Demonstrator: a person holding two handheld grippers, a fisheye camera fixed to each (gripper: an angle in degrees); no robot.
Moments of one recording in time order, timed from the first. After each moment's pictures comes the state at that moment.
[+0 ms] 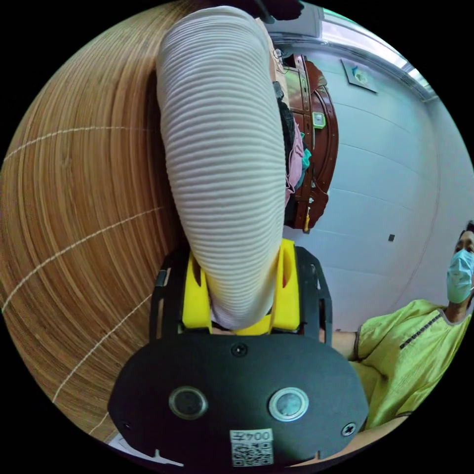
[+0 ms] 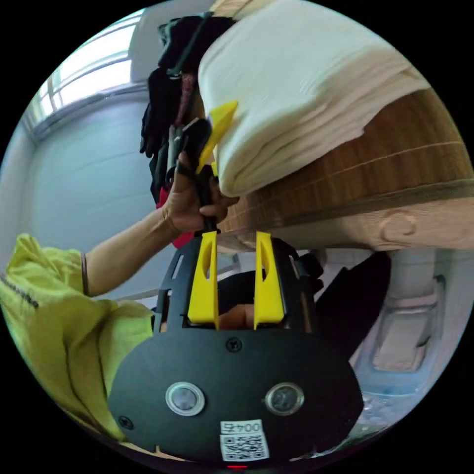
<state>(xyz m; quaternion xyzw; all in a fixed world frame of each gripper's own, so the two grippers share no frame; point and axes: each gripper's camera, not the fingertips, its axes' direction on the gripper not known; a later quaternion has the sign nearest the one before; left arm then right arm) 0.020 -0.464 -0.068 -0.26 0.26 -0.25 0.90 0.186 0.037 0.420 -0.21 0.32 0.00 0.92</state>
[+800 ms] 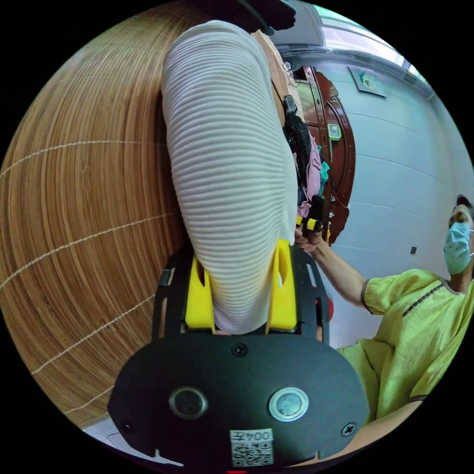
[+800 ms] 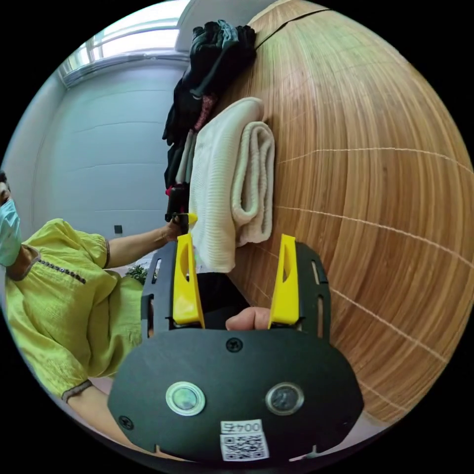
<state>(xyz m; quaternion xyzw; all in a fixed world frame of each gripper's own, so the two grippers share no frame) 0.091 -0.469 0.035 -0.23 0.17 -0.25 0.92 0.235 -0.278 0.325 -0.34 0.27 -0.10 0.90</state>
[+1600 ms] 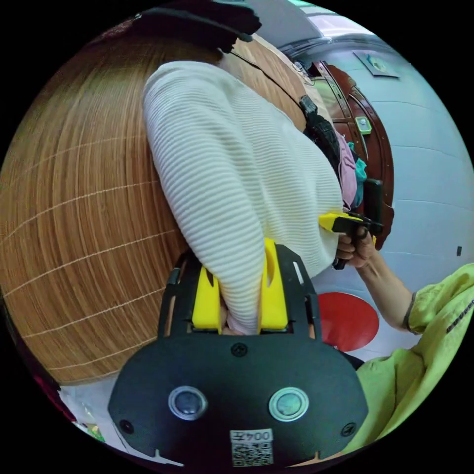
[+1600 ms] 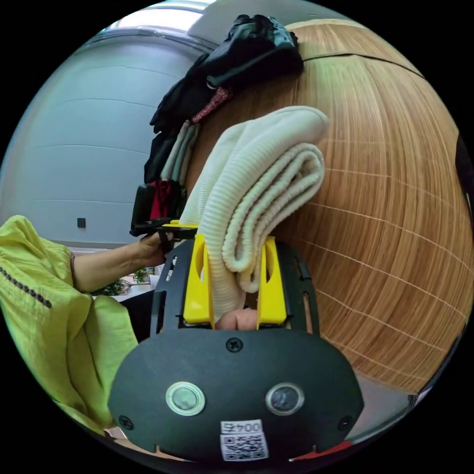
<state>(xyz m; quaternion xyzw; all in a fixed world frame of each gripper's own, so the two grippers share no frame) 0.287 -0.502 0.165 -0.24 0.01 -0.20 0.95 0.129 -0.304 0.458 -0.33 0.38 -0.17 0.85</state>
